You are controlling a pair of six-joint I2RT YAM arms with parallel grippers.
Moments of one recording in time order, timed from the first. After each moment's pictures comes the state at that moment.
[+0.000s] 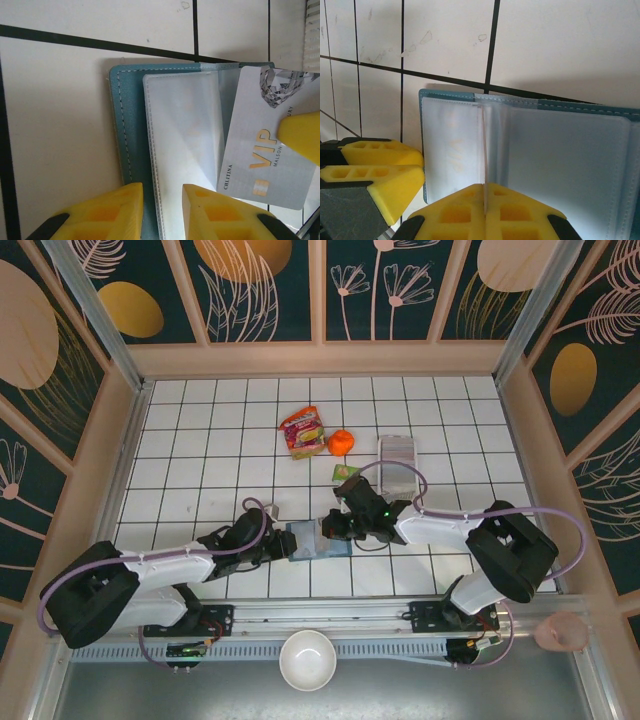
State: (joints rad) left arm -0.83 1.24 0.30 0.14 0.15 -1.00; right arm 0.87 1.50 0.66 -0.05 -0.29 0.86
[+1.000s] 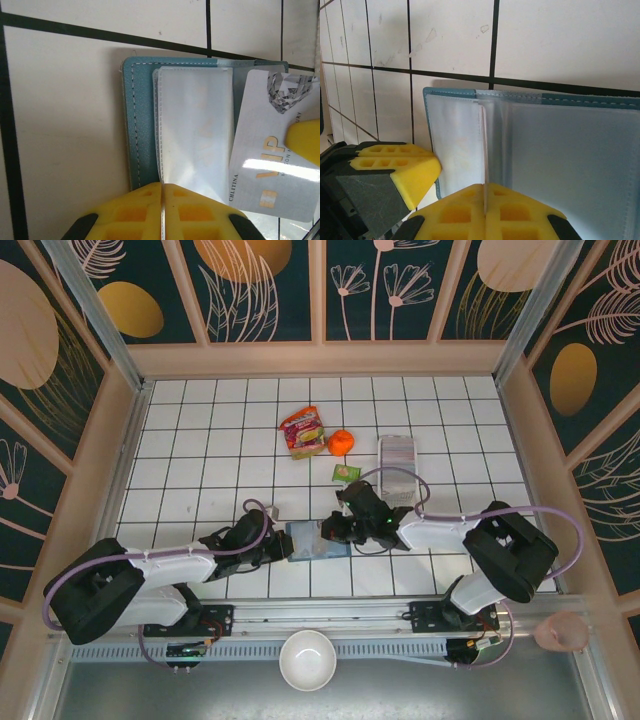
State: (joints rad) left arm -0.83 1.26 0.29 0.16 0.15 -0.99; right arm 0.87 1.50 0.59 0.09 -0.32 0.96
